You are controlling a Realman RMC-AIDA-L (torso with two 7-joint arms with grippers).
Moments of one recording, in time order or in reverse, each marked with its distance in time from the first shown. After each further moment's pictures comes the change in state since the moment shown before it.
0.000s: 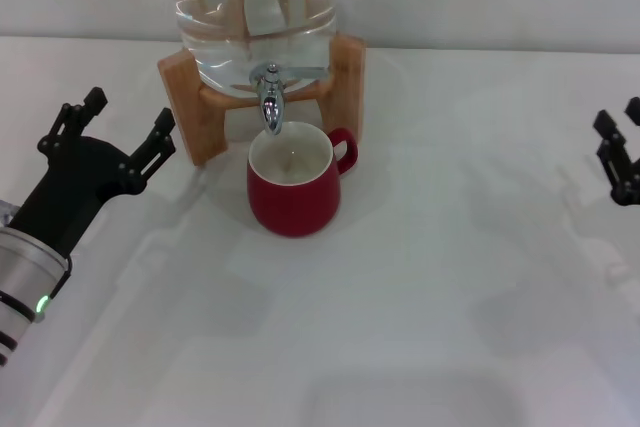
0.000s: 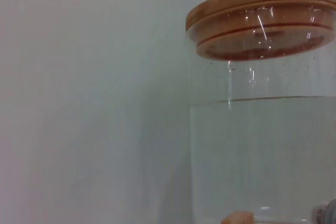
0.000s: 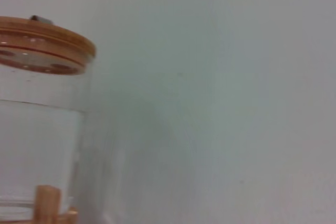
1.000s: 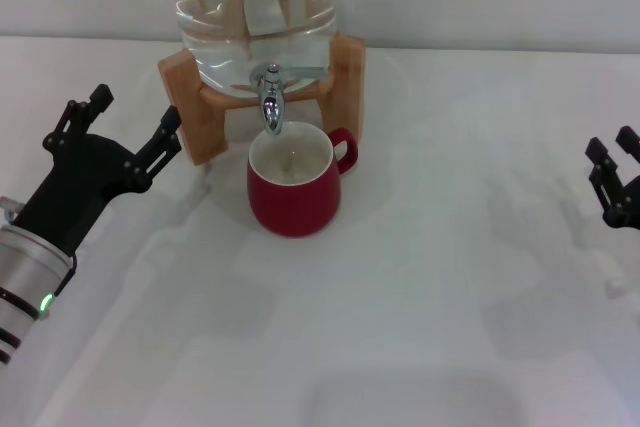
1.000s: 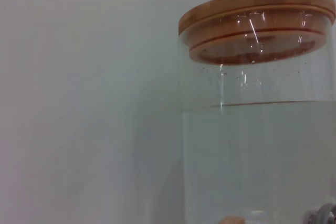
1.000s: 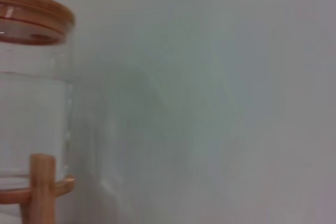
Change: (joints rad) left arm -0.001 -0.001 0.009 0.003 0.002 -0.012 0.000; right arm 0.008 0.002 -0.162 -0.029 0.164 0.040 0.033
